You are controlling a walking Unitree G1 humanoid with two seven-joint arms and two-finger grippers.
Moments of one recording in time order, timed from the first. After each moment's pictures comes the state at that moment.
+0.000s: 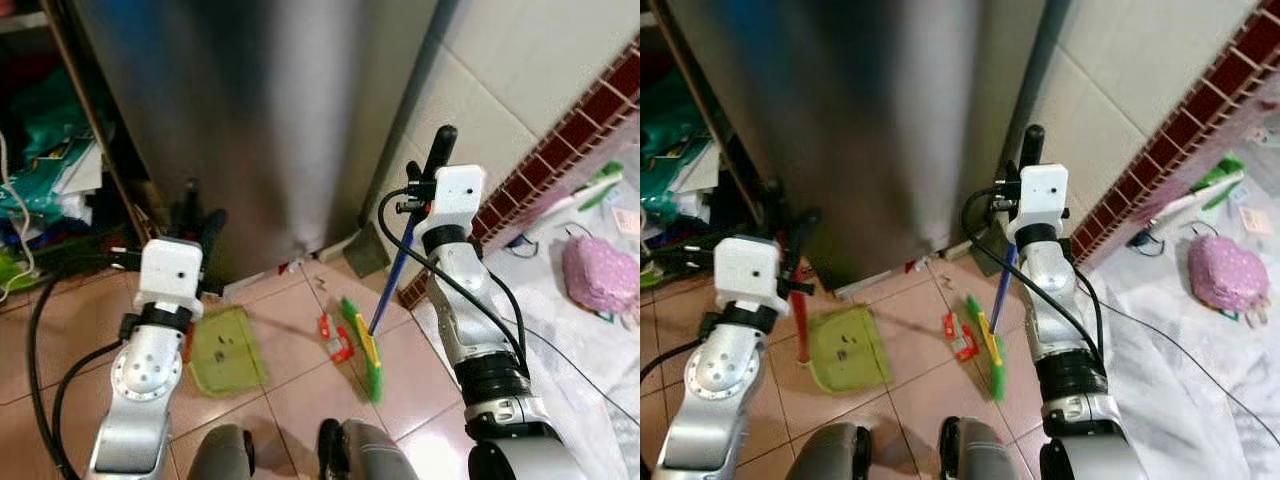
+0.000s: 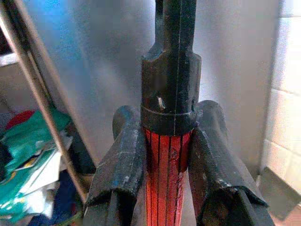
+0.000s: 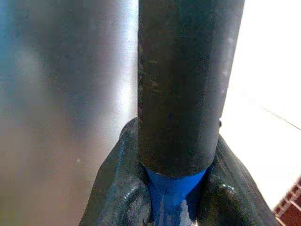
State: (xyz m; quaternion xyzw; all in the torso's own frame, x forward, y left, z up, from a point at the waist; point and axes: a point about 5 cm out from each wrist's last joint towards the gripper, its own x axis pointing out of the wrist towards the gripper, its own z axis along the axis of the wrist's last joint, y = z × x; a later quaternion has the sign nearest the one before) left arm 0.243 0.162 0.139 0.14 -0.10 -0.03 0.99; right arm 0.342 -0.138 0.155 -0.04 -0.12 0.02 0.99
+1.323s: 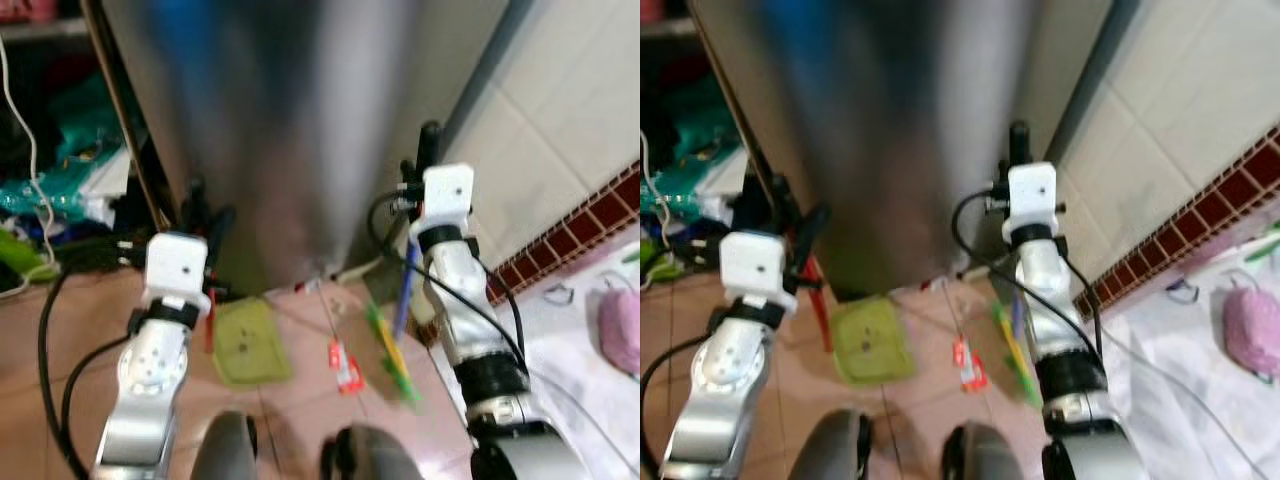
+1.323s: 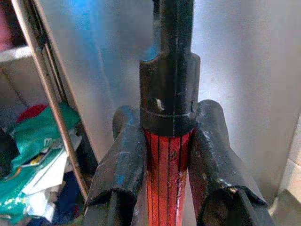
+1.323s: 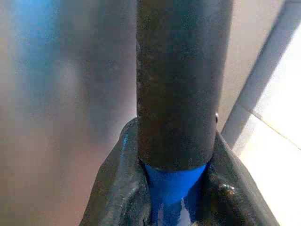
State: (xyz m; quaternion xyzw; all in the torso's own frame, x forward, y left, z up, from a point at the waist) left arm 0.247 0.157 0.142 0.12 -0.10 -0.04 0.99; right arm 0.341 -0.131 0.158 -0.08 -0.14 0.03 0.99
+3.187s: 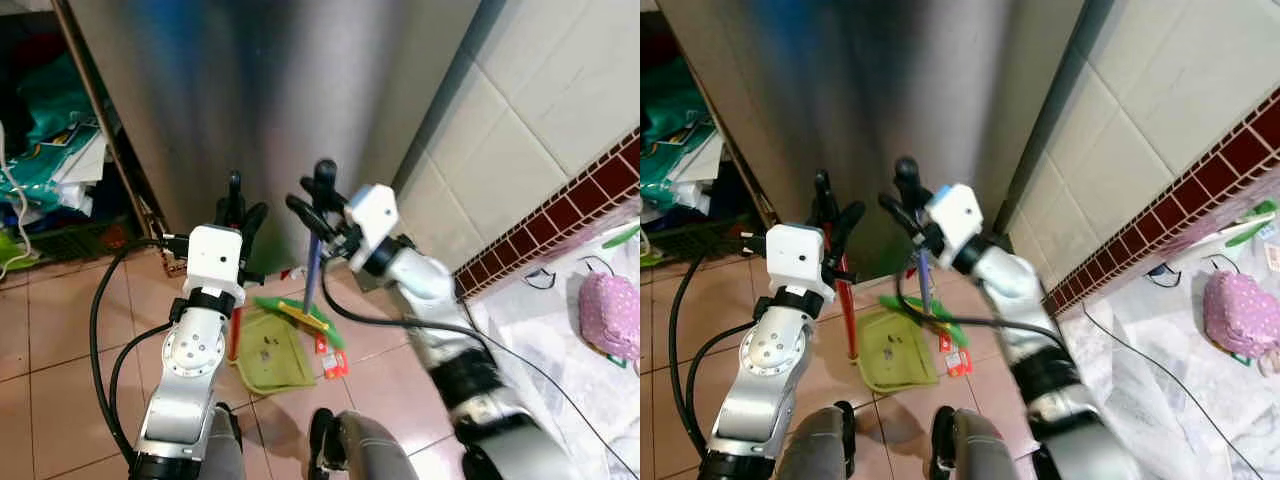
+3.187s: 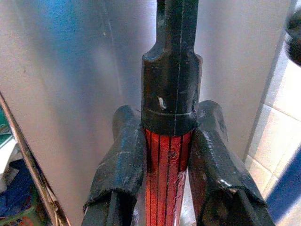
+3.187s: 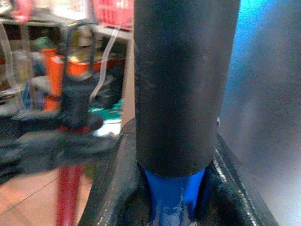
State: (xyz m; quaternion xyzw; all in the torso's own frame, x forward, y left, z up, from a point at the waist) left arm 0.264 0.122 0.134 0.07 -0.09 -0.06 0.99; right arm 0.315 -0.063 0.156 -0.06 -0.18 0.43 0.88
